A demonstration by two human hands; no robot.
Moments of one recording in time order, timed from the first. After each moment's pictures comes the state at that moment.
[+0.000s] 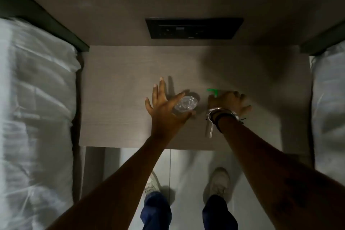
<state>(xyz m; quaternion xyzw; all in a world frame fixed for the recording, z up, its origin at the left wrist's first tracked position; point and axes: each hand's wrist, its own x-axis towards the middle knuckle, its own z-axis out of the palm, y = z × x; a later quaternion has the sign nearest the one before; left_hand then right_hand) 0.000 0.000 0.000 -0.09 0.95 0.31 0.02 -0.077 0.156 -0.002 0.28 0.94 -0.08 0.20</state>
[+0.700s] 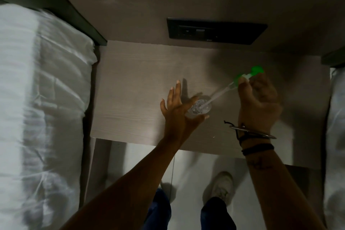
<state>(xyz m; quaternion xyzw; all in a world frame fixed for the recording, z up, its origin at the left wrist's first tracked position) 0.003 0.004 -0.007 -0.12 0.93 0.36 0.02 -0.065 0.147 0.081 0.20 0.74 -0.63 -0.11</state>
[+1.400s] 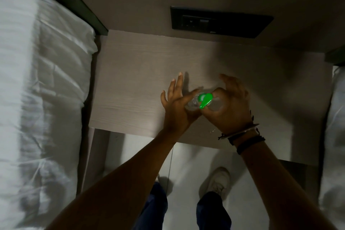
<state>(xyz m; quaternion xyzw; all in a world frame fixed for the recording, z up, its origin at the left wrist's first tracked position) 0.007 0.005 -0.024 -0.09 0.93 0.36 -0.04 -0.047 0.147 0.057 -0.16 0.95 -0.24 0.10</state>
